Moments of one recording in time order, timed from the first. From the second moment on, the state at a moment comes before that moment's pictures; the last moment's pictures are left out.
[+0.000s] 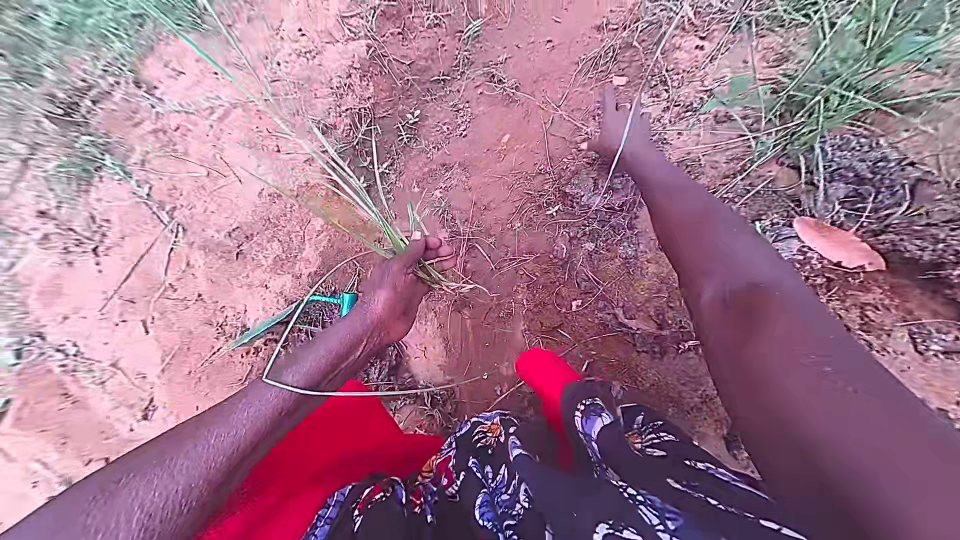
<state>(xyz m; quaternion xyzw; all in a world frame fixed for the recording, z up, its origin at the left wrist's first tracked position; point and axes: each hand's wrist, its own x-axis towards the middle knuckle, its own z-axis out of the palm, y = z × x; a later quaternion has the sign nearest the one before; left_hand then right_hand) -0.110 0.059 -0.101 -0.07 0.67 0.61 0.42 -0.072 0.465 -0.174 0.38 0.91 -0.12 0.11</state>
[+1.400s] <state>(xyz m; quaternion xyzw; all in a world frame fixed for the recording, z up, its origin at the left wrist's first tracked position) -0.084 0.070 -0.095 -0.09 0.66 0.62 0.40 0.023 0.173 -0.143 0.17 0.69 -0.69 -0.15</state>
